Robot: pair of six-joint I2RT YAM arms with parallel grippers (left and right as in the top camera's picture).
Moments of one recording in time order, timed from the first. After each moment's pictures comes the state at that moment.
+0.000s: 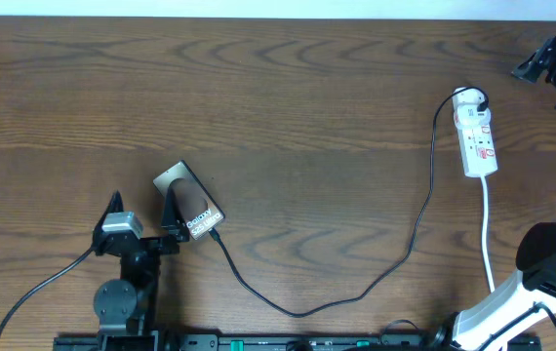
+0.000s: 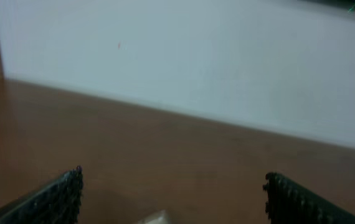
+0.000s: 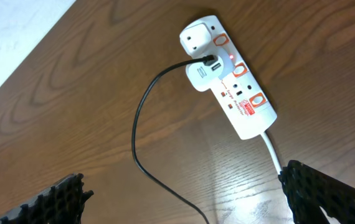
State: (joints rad) left arm 0.00 0.01 0.02 -0.01 -0.02 -0.20; right arm -0.44 1.96 2.26 -1.49 -0.34 0.20
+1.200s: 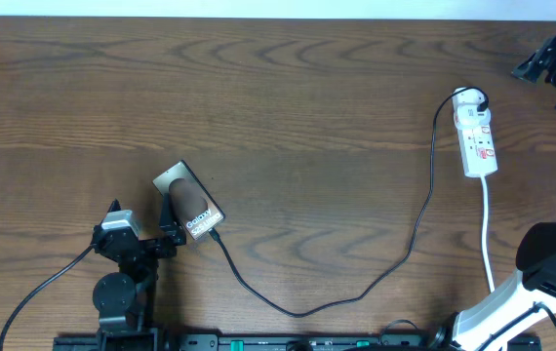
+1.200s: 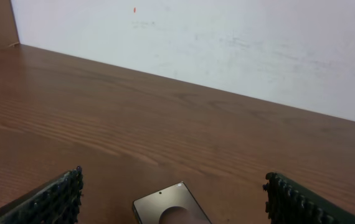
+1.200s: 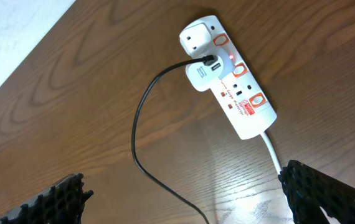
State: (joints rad) left arm 0.06 0.01 0.01 -0.11 0.01 -0.20; right arm -0.44 1.96 2.25 -1.49 -0.34 0.20
